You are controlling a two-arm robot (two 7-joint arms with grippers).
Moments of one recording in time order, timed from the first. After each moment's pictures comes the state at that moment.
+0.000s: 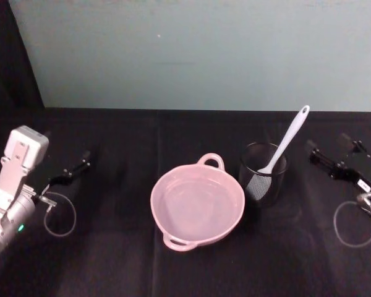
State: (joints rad) left arm -0.20 0.60 0.45 -1.41 -0.25 -0.12 0.03; right arm 0.06 0.60 -0.21 -1.57 0.71 -0.01 0.28
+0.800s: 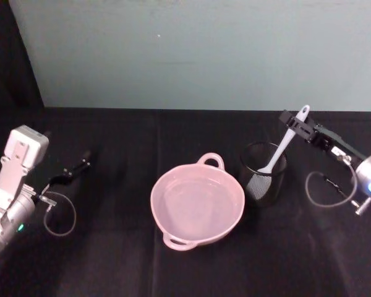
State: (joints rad) left arm -0.20 0.60 0.45 -1.41 -0.25 -0.12 0.03; right arm 0.29 0.49 -0.25 -1.36 1.01 0.21 0.40
